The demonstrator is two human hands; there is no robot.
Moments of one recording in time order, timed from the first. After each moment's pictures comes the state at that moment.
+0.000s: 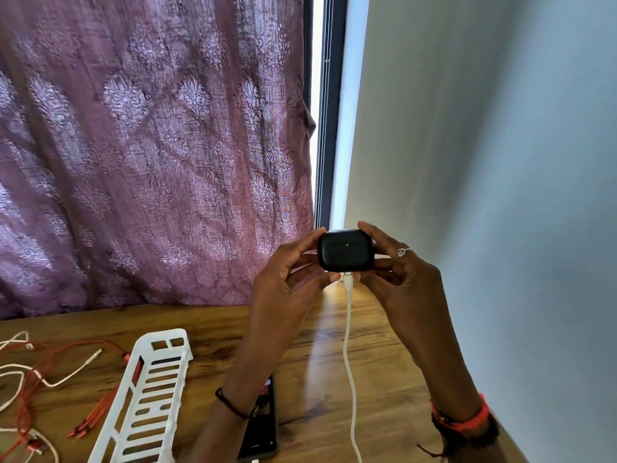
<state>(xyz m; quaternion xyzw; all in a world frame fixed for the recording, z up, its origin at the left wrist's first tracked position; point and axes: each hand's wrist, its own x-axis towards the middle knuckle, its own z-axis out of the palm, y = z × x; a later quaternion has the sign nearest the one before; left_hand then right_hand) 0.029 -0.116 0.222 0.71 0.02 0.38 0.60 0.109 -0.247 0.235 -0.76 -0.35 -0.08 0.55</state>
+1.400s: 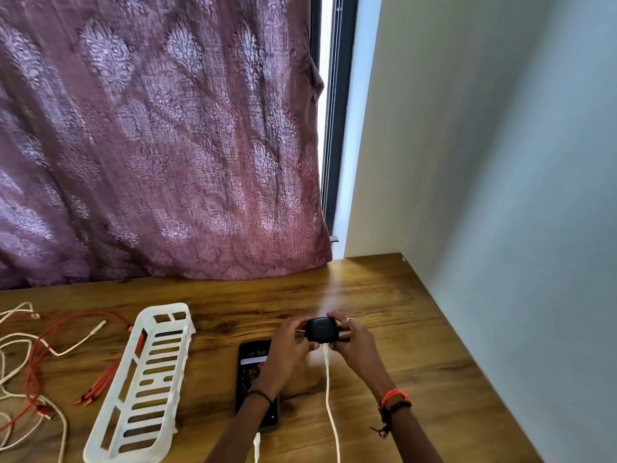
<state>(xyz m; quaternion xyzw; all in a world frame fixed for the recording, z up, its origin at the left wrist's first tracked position) 0.080 -0.072 0.003 0.83 0.26 0.12 0.48 0.164 -0.202 0.018 -0.84 -0.26 0.17 0.45</state>
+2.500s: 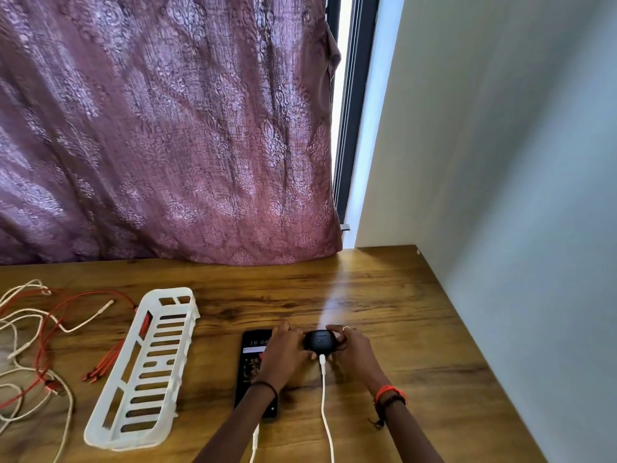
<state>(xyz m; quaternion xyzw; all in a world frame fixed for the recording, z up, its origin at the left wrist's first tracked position) 0.083 -0.061 -0.038 0.92 0.29 0.00 0.27 0.184 -0.187 -0.046 -0.87 -0.29 0.22 0.34</state>
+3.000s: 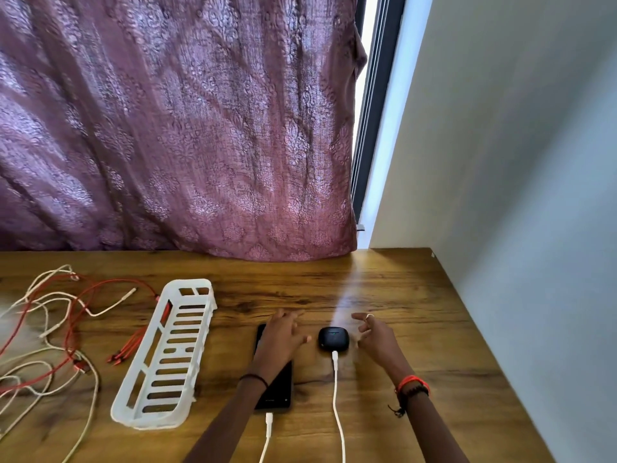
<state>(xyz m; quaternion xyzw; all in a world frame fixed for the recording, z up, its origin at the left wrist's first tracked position) 0.058 -0.041 -0.015 0.88 0.32 0.07 0.34 0.196 -0.193 -0.019 -0.89 -0.24 0.22 0.32</state>
